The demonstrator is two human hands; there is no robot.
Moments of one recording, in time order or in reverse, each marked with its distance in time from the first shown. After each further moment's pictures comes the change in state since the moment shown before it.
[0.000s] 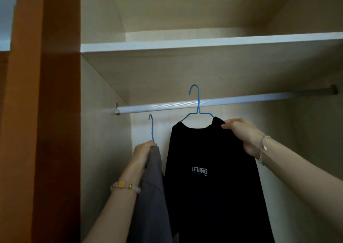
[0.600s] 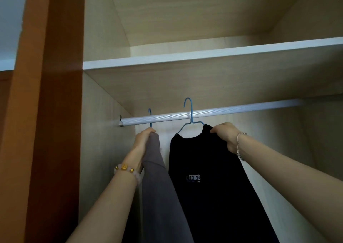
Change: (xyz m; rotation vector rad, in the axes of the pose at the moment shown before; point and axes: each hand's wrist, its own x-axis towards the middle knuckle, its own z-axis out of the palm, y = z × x) left_hand 0.027 0.065 0.006 0.177 0.111 0.168; right_hand 0.061 -0.007 0.030 -0.091 0.052 0.055
